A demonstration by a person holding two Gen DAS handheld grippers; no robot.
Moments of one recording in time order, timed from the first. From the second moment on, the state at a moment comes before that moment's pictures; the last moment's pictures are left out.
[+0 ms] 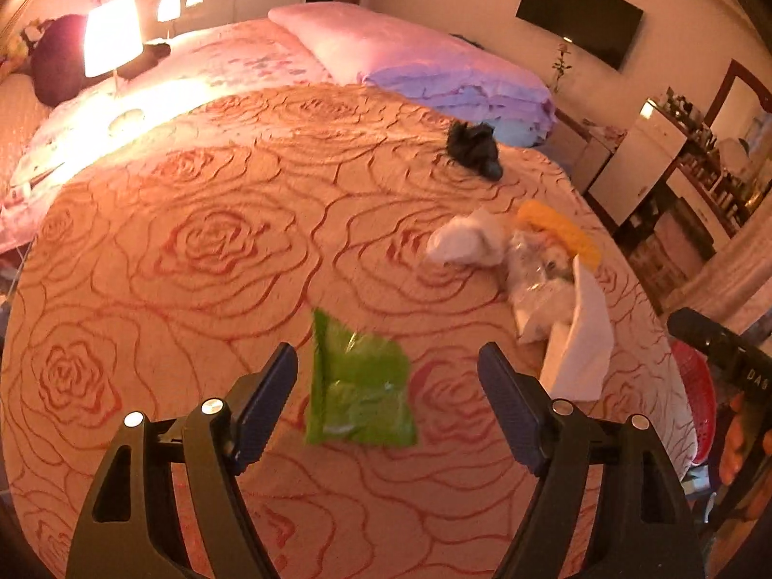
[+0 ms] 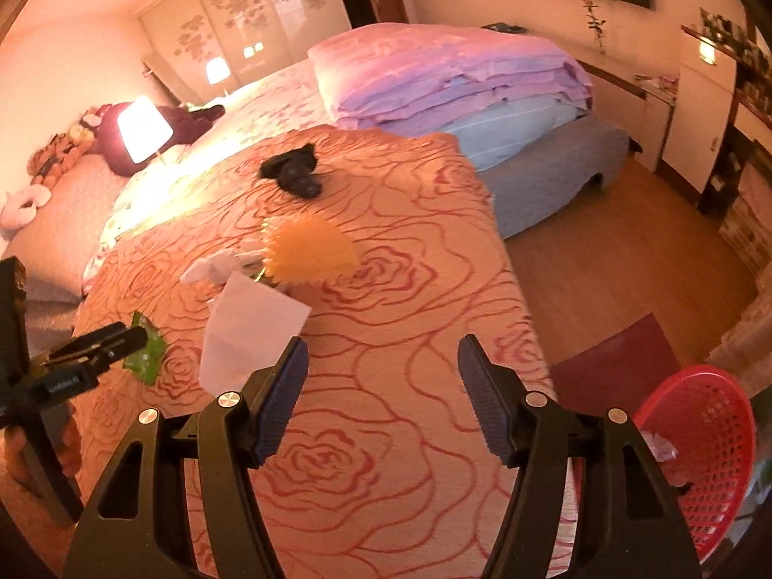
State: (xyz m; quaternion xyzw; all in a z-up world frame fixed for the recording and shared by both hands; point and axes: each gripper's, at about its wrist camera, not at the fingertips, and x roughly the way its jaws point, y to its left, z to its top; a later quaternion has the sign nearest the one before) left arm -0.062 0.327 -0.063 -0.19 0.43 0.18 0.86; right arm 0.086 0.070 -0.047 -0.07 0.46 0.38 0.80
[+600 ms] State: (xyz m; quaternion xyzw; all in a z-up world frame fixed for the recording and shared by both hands) left arm -0.069 0.330 -0.078 -0.20 0.43 0.19 0.86; right arm 0.061 0.103 -0.056 -0.09 0.46 0.41 0.78
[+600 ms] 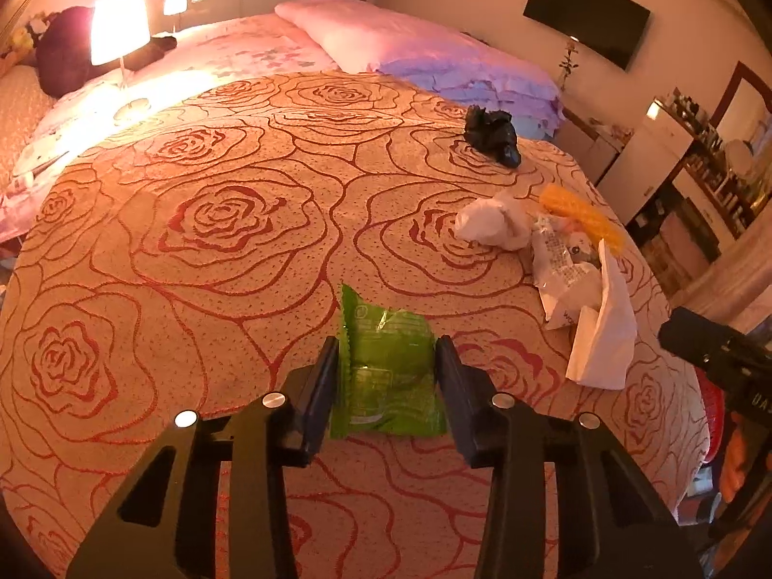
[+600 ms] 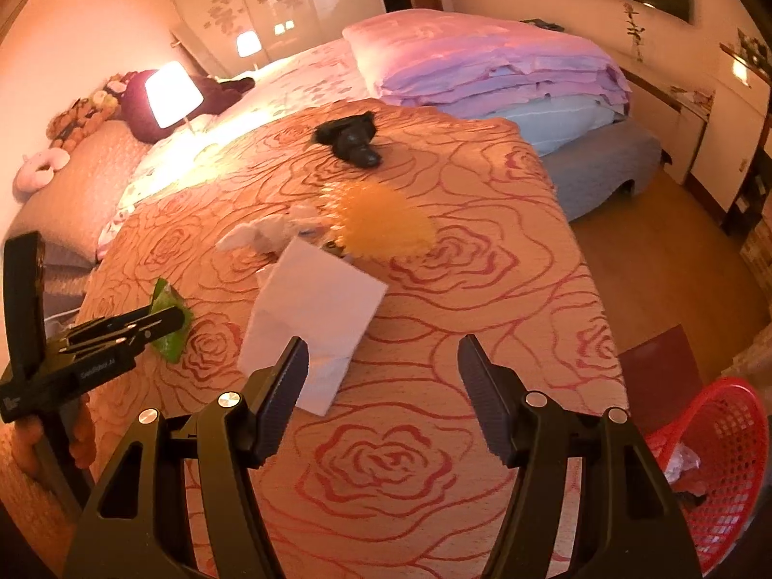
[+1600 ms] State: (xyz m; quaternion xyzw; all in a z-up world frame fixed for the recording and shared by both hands) left arm -0.077 0.330 -0.070 -0.21 0.42 0.19 0.86; right arm 0.042 0.155 -0.077 -0.13 0.47 0.44 0.76
